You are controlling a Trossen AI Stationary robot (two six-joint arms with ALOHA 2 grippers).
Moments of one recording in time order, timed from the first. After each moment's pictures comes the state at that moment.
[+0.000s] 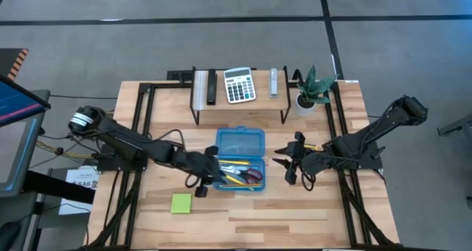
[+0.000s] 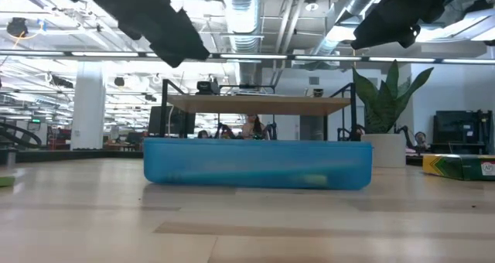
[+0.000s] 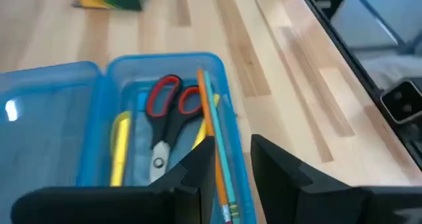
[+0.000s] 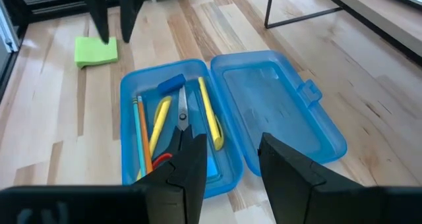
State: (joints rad) left arm -0.30 1.43 0.79 0.03 -0.05 -0.13; right arm 0.46 1.12 0.73 -0.28 0.61 0.53
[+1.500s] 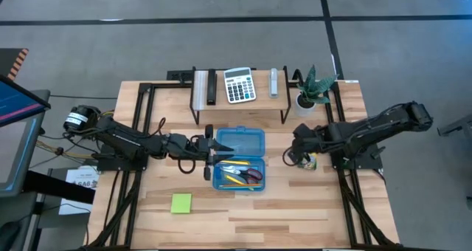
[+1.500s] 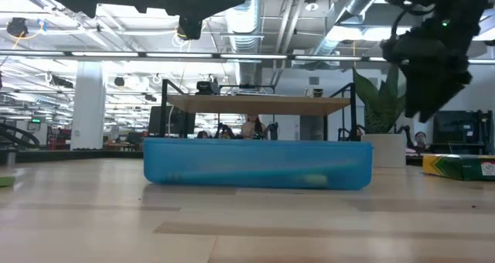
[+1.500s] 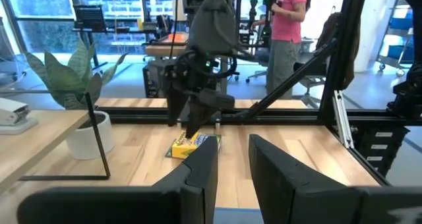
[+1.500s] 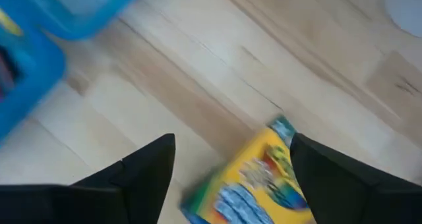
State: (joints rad) left arm -0.19 1.37 0.62 0.71 -0.19 -0.03; right arm 0.16 1.12 0.73 -0.92 0.31 0.99
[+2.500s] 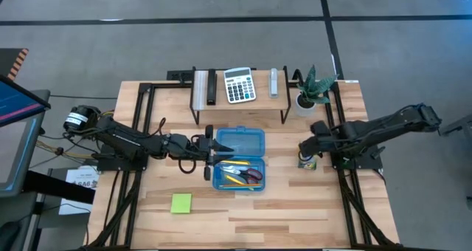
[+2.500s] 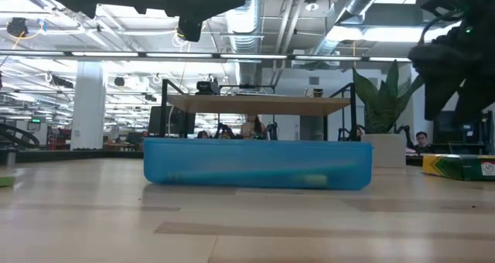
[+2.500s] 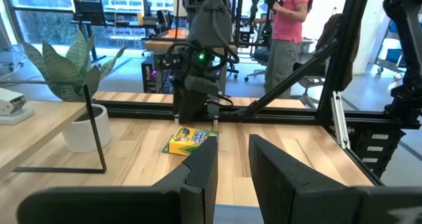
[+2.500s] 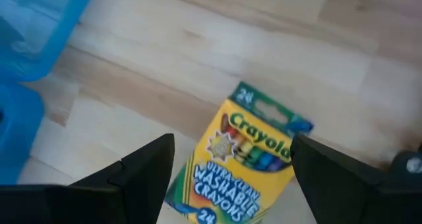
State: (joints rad) left arm -0.20 1.37 0.63 0.70 -0.19 -0.06; right arm 0.18 0.88 0.59 -1.01 0.32 1.35
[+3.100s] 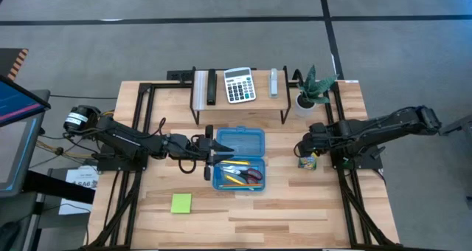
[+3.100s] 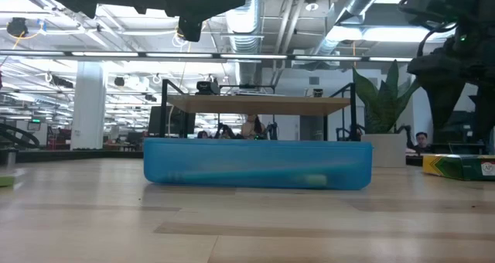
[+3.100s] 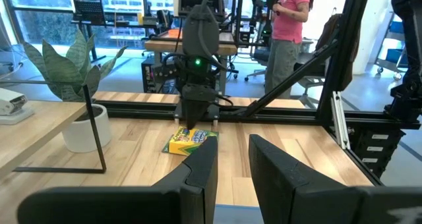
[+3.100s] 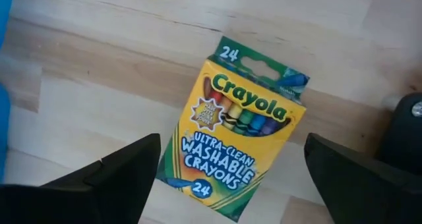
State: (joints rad) left arm -0.20 1.37 0.63 0.70 -0.19 -0.06; right arm 0.09 0.94 0.59 -1.02 0.13 1.40
